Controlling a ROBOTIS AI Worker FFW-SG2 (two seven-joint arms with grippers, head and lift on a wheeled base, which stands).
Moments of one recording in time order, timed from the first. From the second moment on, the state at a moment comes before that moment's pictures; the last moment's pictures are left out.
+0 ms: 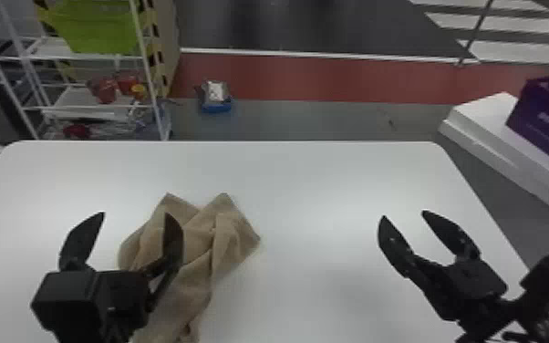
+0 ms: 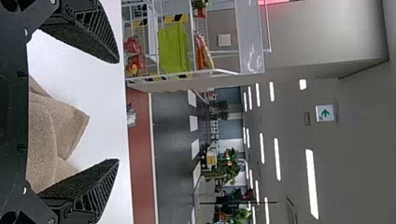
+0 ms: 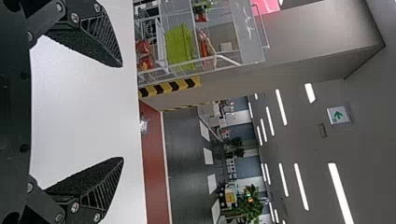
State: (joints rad) left arm 0.60 0.00 -0.14 -2.19 -0.16 0.06 0.18; right arm 0.55 -0.19 -0.11 -2.12 -0.38 0.09 0.27
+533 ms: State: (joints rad) left arm 0.60 0.00 -0.13 -2.19 -0.16 0.04 0.17; right arm 0.54 -0.19 -0.12 -2.12 -0.38 0.09 0.27
